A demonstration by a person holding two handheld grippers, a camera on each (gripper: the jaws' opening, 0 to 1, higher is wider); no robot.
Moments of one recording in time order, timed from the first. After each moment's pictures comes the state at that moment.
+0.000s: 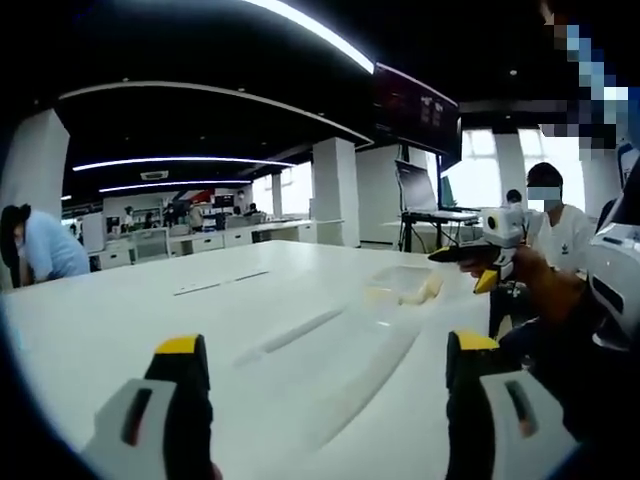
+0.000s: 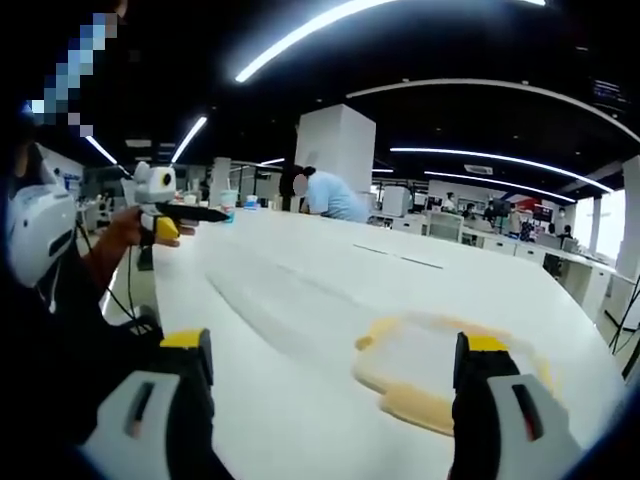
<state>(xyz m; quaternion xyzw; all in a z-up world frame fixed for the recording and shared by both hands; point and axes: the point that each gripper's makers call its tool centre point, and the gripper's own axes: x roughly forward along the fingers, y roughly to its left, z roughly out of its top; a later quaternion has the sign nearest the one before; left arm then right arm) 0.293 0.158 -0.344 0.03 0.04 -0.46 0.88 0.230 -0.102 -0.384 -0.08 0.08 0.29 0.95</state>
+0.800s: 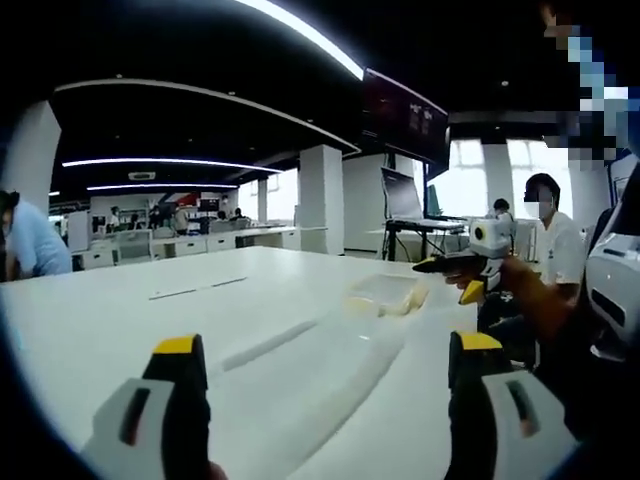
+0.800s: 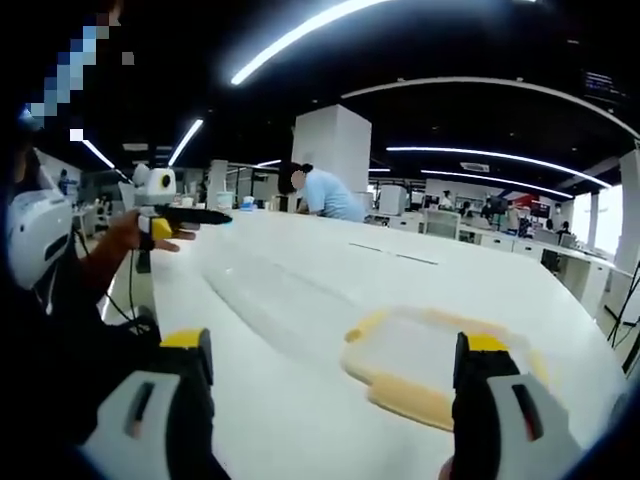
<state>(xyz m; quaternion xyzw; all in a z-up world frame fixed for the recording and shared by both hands) 0.290 0.123 -0.348 0.01 0.04 -0.50 0.86 0.233 -0.119 -0.389 -0.07 0.09 0.28 0.95</state>
